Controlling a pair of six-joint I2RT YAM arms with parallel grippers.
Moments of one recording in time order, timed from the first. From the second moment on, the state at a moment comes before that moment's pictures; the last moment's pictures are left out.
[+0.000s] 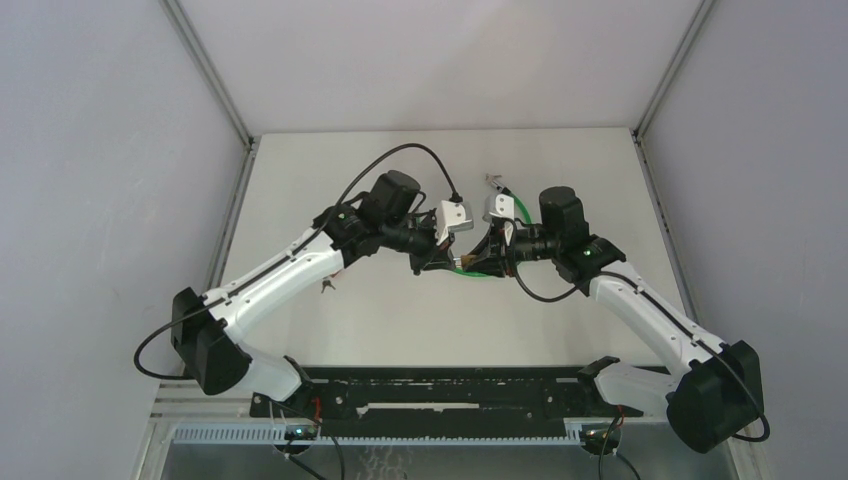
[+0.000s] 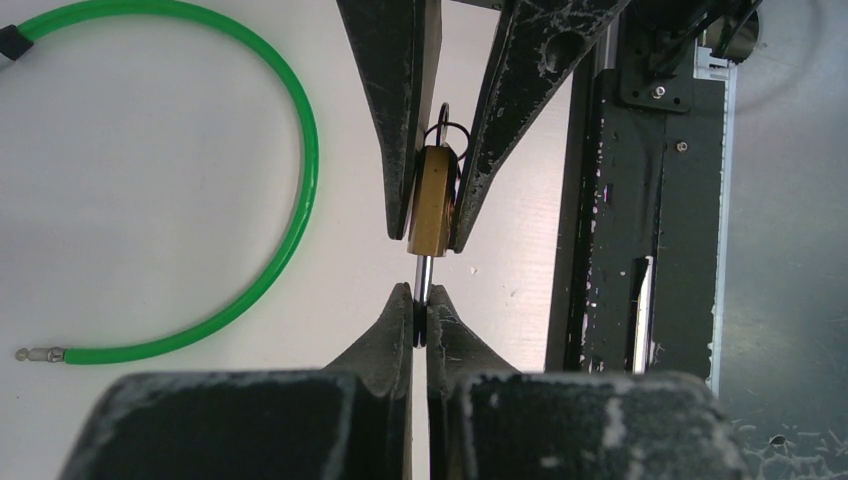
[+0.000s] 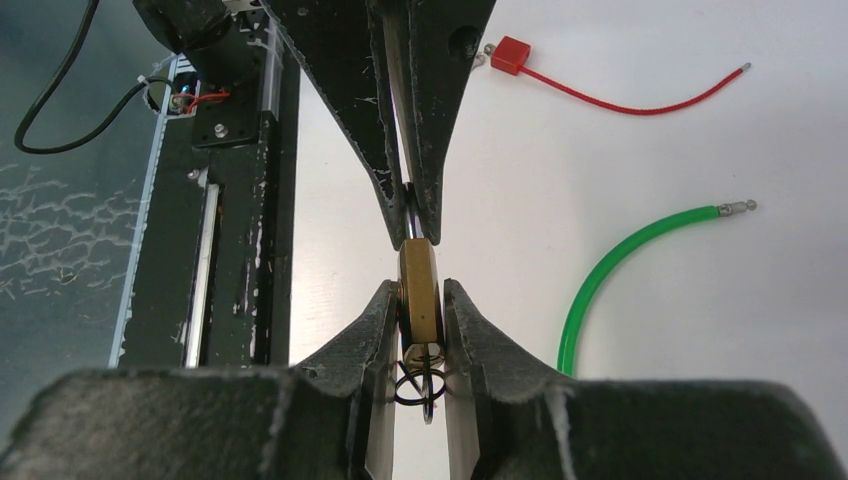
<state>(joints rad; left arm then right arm) -0.80 1.43 1.33 -0.62 0.58 0.34 0.47 1.13 0.86 -0.23 -0.98 -0.32</state>
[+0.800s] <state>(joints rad) -0.80 1.43 1.33 -0.60 0.59 0.30 0.47 1.12 0.86 -0.19 -0.98 -0.27</state>
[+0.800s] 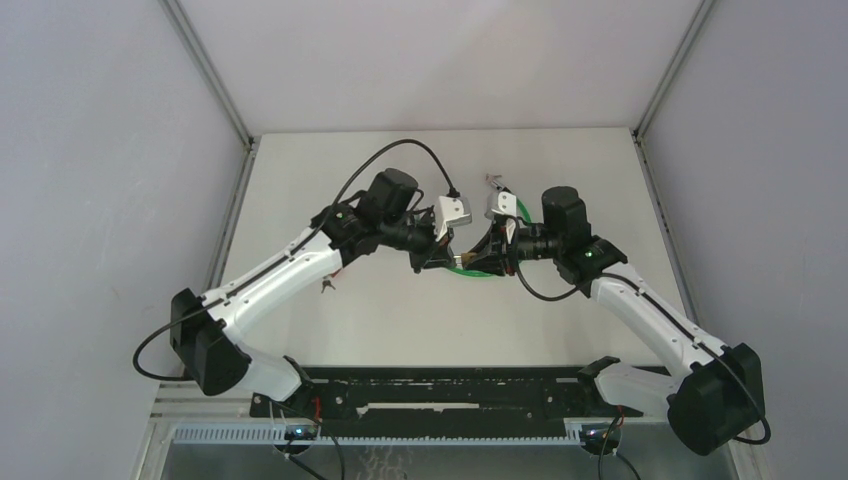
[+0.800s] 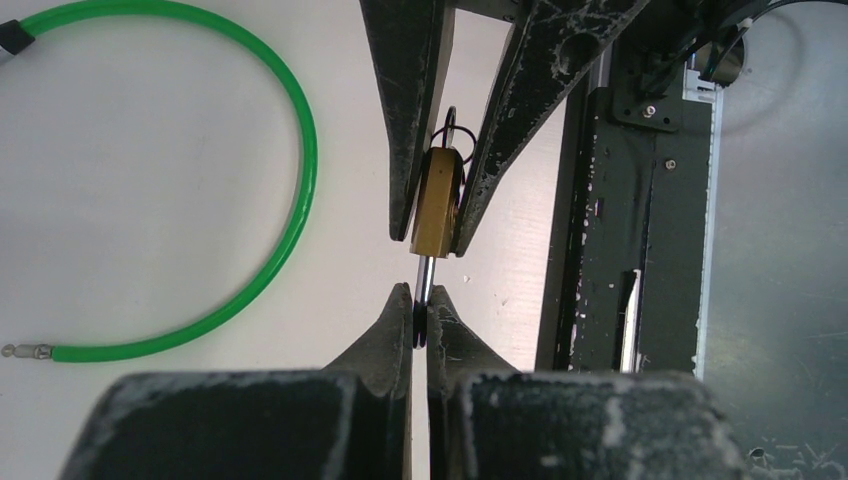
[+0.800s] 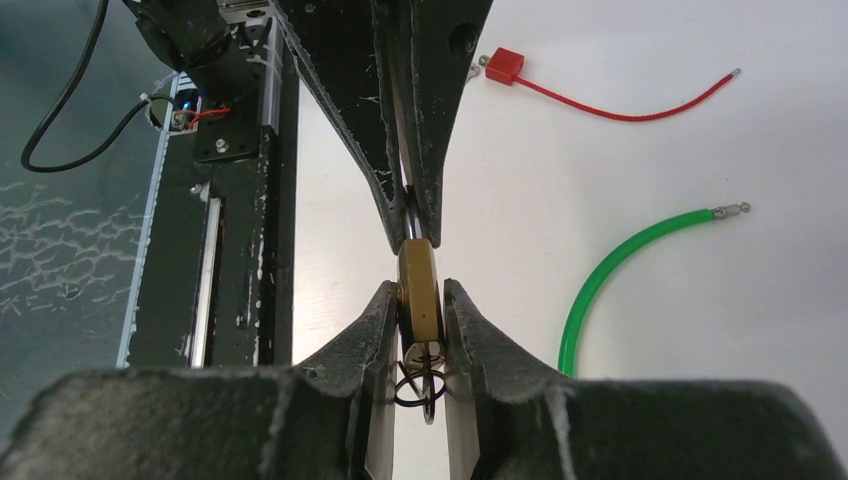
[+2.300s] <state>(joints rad) -0.80 1.52 1.48 -0.80 0.71 0.32 0.49 1.10 0.86 -0.25 -1.03 -0.35</state>
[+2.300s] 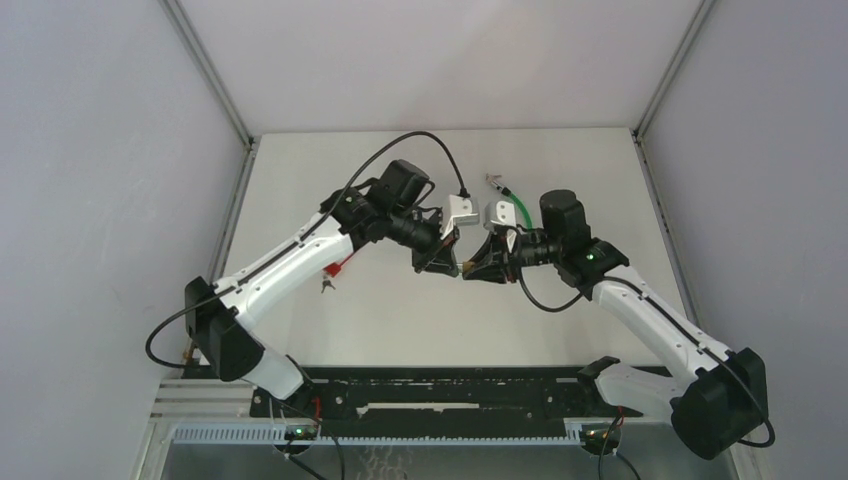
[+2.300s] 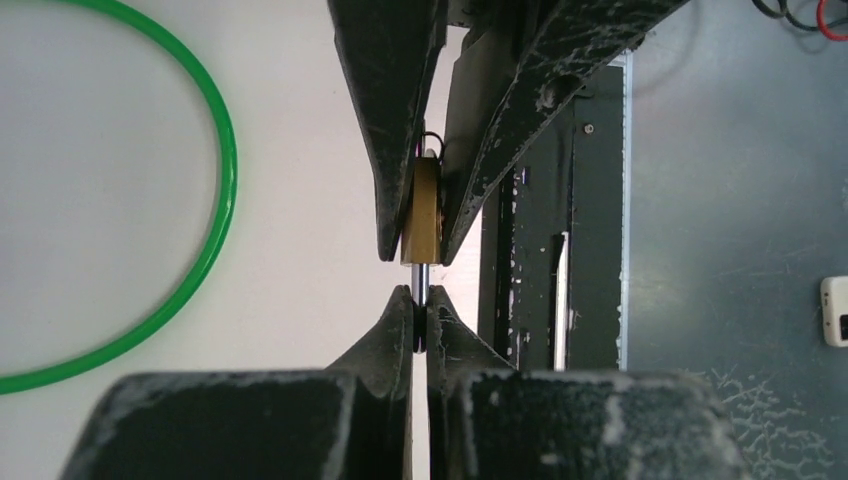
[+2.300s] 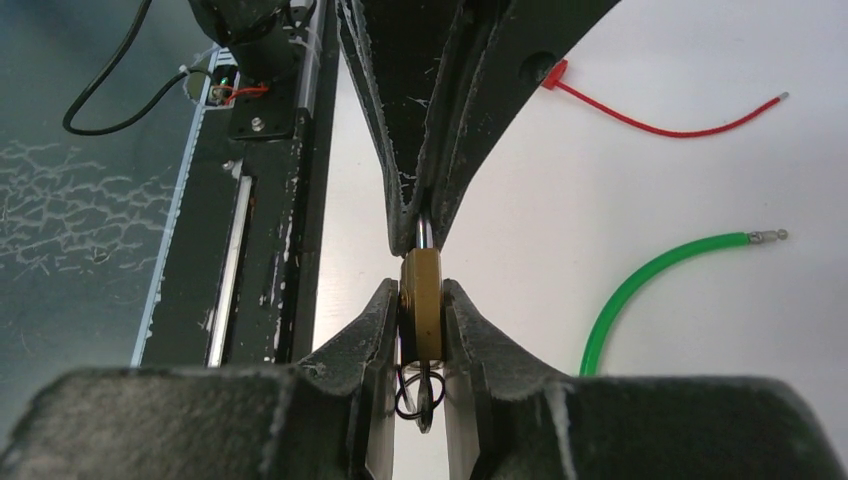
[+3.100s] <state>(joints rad) -0.84 1.51 1.53 -0.70 0.66 0.43 0.38 1.05 0.88 -0.29 -1.08 -0.39</state>
